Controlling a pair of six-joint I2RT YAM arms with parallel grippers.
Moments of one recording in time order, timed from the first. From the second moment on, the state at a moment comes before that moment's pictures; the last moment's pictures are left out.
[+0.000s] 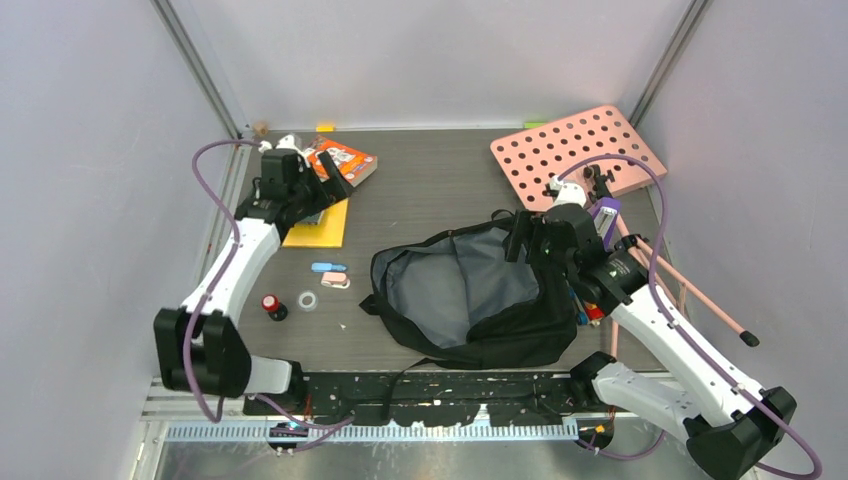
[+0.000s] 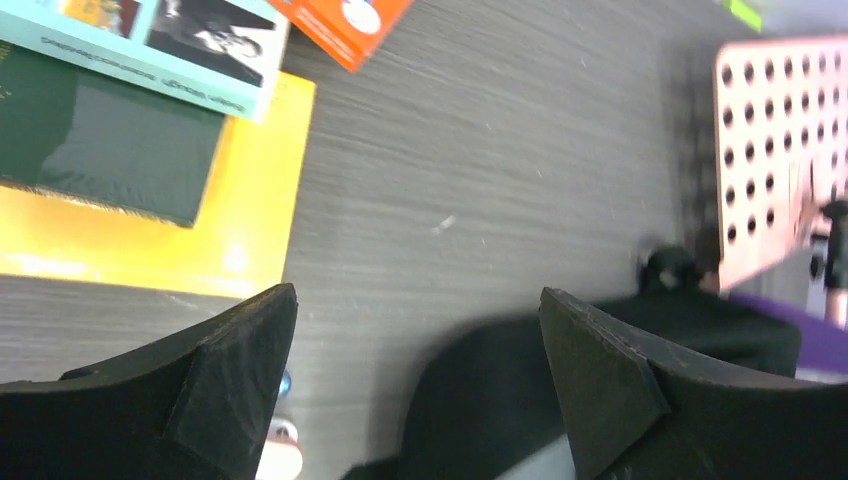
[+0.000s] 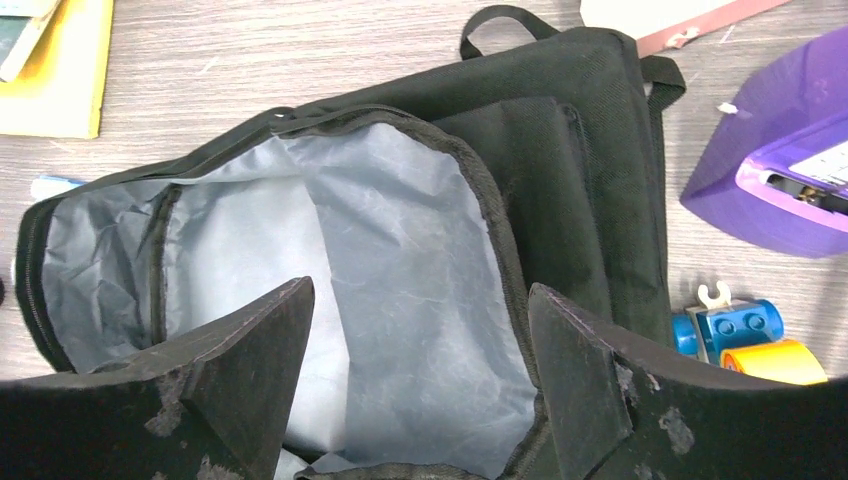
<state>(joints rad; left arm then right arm) -0.16 1.31 1.11 -0.40 0.10 -0.52 0.55 0.93 0.92 -0.64 0.26 0.49</state>
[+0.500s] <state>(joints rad) -0.12 1.68 1.08 0.06 0.02 -0.88 0.55 0.94 0.88 -0.57 0.21 0.46</state>
